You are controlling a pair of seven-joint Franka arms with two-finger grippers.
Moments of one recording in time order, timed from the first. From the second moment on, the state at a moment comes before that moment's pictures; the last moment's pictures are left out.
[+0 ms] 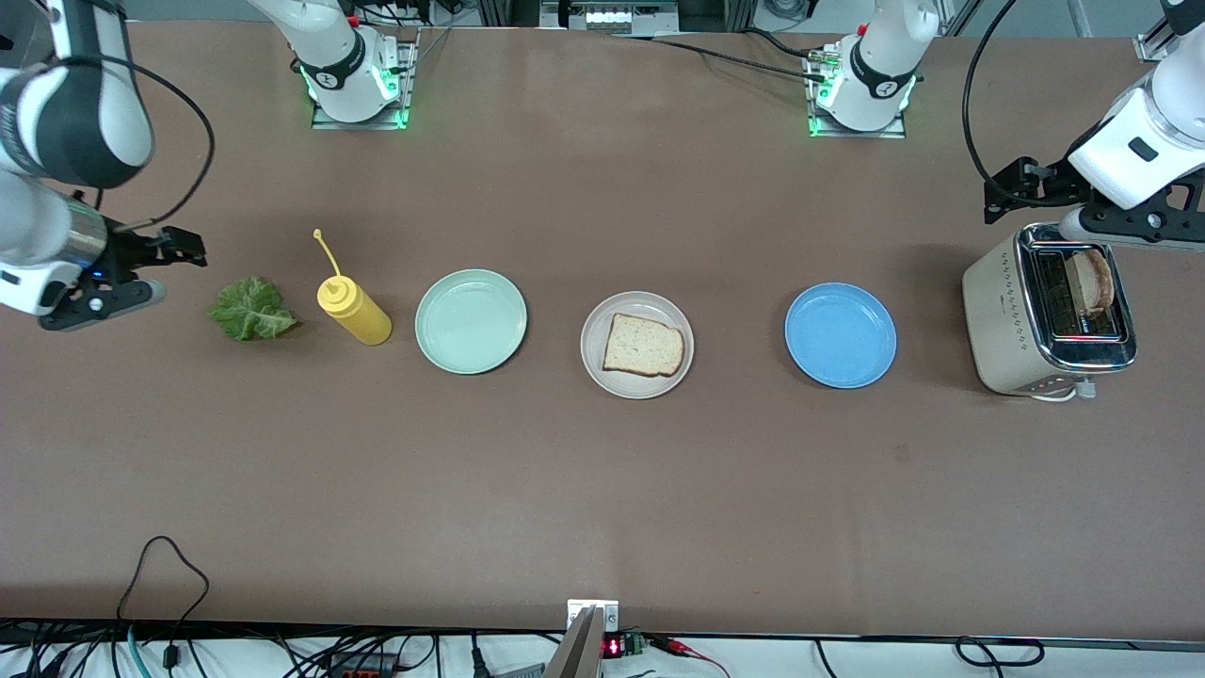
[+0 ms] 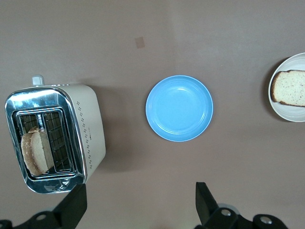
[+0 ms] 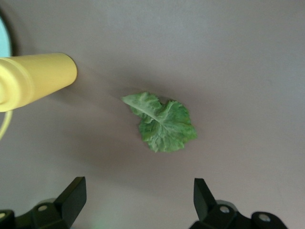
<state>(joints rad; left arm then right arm) -0.03 -0.06 -0.04 -1.70 0.02 1.57 0.03 0.05 0.11 -0.15 -1.97 -0.10 1.88 -0.44</state>
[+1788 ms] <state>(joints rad) -0.03 -0.05 -0.03 -1.69 0.02 1.55 0.03 -0.02 0.37 -0.15 -2.28 0.12 2.58 -1.50</state>
